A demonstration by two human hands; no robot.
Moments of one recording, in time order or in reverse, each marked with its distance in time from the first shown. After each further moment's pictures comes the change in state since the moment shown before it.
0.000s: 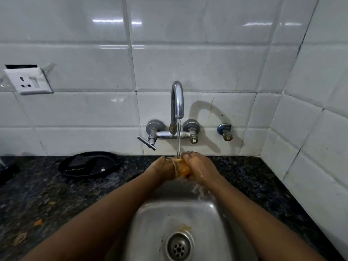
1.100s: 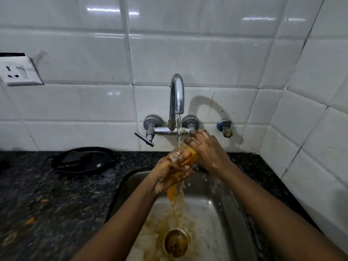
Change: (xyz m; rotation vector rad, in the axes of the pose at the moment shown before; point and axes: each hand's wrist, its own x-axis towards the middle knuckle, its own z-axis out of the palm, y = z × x) left_hand 0.002 0.021 0.015 -2.497 0.075 -0.053; right_hand 0.011 0.028 -0.016 -0.164 0.239 -0.106
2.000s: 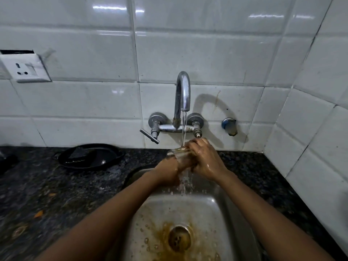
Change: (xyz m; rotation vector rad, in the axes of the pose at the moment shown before) left_hand -0.001 0.011 -0.016 1.836 -0.193 0.550; right_hand -0.007 -0.022 0.020 0.333 0.018 0.106
